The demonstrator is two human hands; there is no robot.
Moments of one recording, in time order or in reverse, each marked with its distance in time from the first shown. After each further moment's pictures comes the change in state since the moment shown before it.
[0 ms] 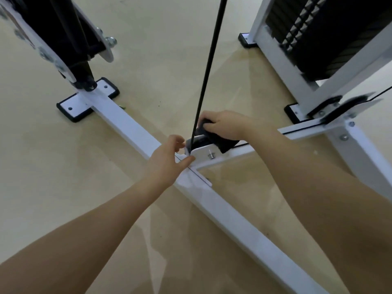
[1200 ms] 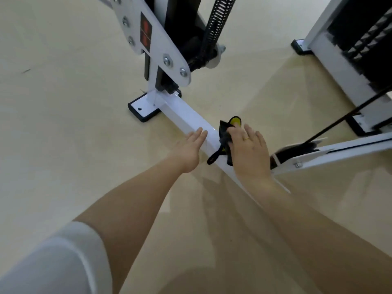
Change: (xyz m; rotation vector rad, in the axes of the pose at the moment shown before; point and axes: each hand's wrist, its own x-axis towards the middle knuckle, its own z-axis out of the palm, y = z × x) left_hand 0.038 -0.133 -0.109 0.425 -0.340 0.036; right_hand 0.037 -0.146 0.124 -0.091 0.705 0.041
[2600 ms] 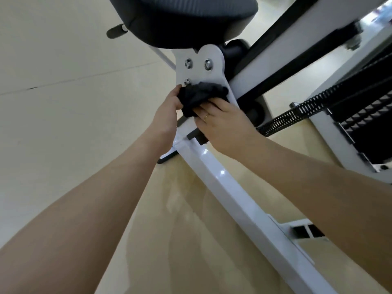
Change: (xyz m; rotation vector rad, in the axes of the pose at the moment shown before) left_hand 0.014 -0.083 -0.195 -1.337 0.496 -0.068; right_hand 0.188 -0.164 -0.048 -1.003 0.043 -0.791
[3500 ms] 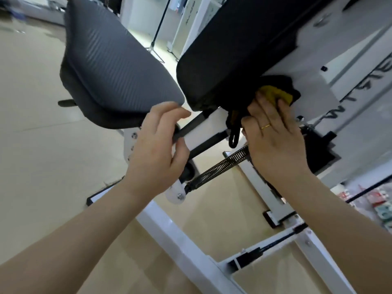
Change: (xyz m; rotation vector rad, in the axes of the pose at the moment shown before) left_hand -0.080 0.103 0.042 0.408 0.125 1.177; right_hand -0.112 0.150 -0.084 -0.135 0.506 0.401
